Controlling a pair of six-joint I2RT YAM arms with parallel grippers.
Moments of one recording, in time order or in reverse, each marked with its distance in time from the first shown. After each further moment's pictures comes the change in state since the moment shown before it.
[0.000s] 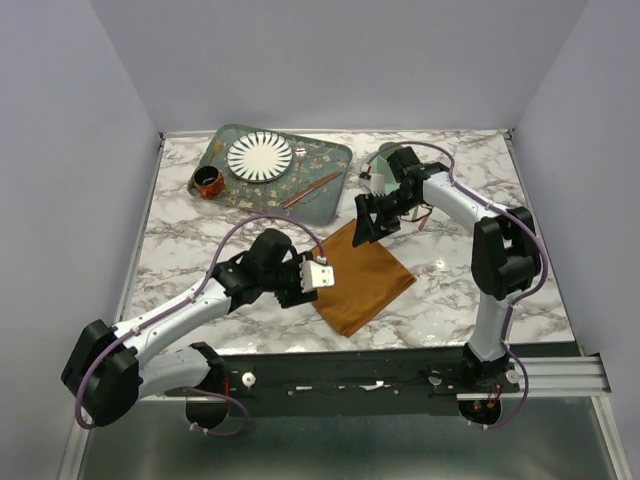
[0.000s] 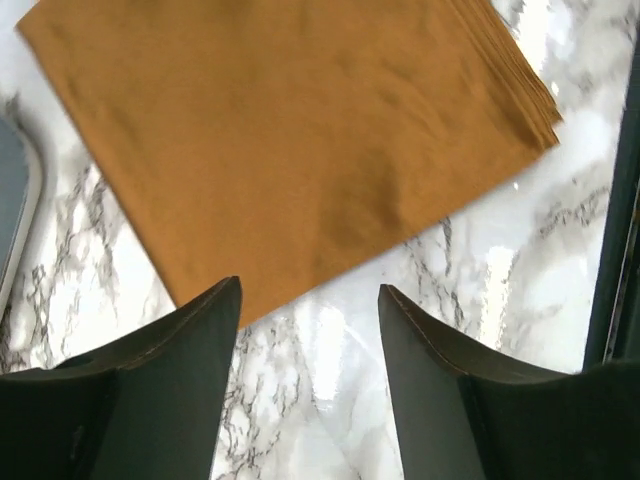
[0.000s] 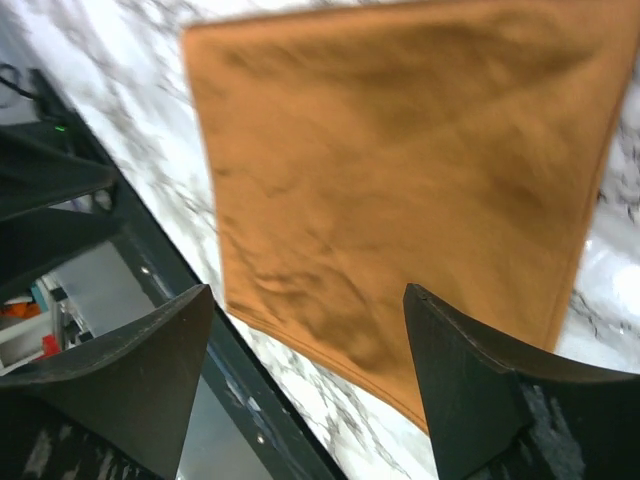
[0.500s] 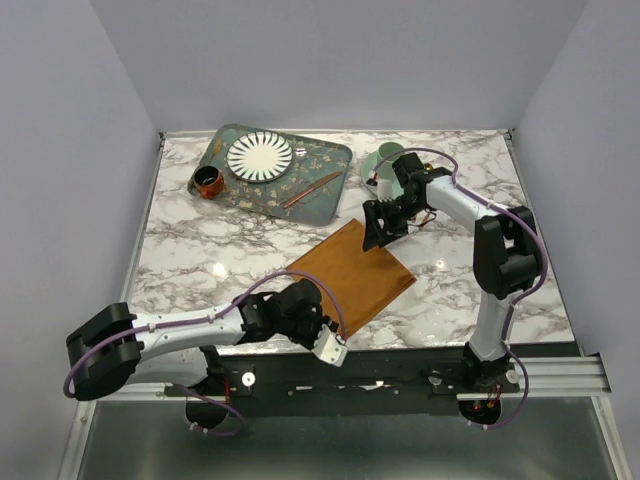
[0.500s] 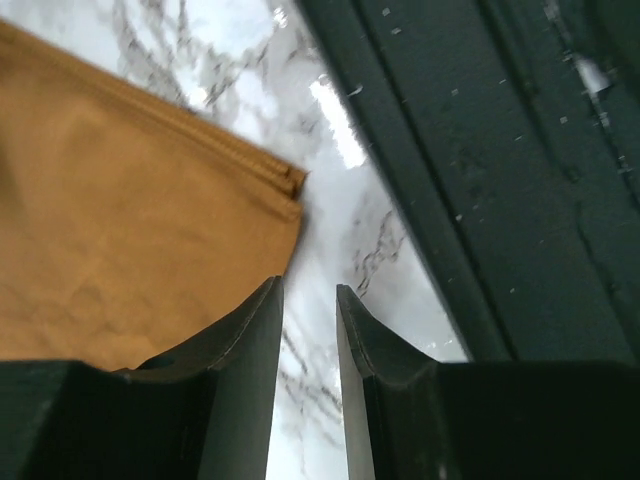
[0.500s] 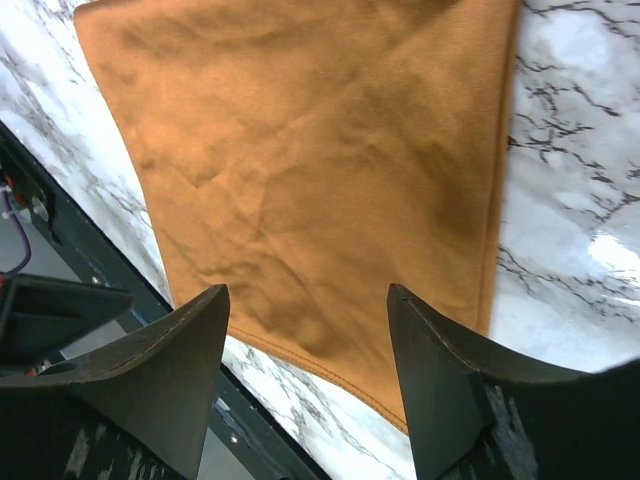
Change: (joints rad) left arm -0.402 0.009 -0.184 0.137 -0.024 0.284; right arm -0.033 0.005 -0.100 0.016 0.132 -0.024
